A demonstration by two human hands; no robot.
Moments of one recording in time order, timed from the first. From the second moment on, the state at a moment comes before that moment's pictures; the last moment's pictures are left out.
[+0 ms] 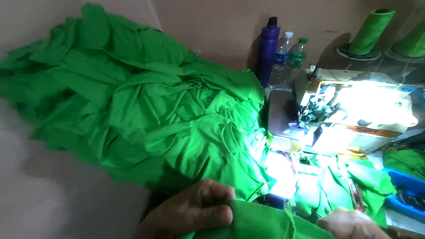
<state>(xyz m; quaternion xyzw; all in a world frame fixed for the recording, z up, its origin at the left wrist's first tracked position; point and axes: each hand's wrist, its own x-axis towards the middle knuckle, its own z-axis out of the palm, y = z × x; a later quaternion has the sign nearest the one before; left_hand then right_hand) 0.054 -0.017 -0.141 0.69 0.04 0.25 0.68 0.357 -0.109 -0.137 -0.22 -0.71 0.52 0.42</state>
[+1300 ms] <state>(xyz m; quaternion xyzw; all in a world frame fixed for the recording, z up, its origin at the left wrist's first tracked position) 0.167 -0.031 -0.160 0.54 -0.04 0.39 0.75 0.361 -0.100 -0.111 -0.37 -0.71 0.29 0.53</state>
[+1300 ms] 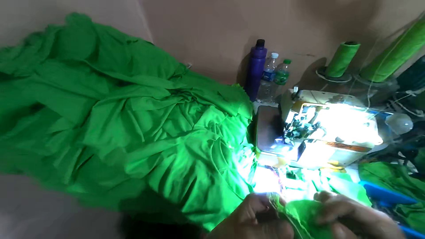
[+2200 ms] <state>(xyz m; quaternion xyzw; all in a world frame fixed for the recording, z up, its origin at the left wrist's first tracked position) 0.209 -0.008 -0.151 0.56 0.21 0.45 0.67 0.350 -0.076 -0.124 -0.49 -0.55 0.17 0.65</state>
